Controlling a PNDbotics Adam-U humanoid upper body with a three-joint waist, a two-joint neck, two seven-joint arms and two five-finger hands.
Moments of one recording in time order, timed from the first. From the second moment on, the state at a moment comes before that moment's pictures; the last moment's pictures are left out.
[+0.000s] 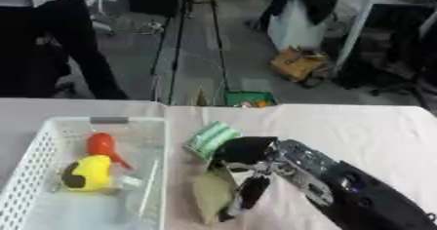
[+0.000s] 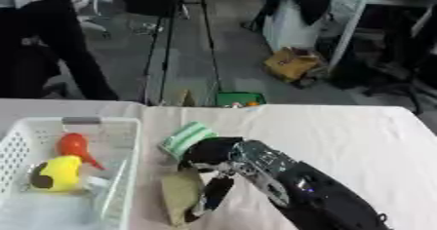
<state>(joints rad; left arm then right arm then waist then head) -0.27 0.26 0.10 -1.99 -0.02 -0.47 0.34 -0.88 -0.57 0.53 -1.28 0.86 -0.27 0.49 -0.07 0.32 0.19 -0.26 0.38</state>
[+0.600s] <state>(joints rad) -0.27 0.26 0.10 -1.99 -0.02 -0.47 0.34 -0.88 -0.56 0.52 -1.28 0.85 -0.28 0.49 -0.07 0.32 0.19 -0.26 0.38</state>
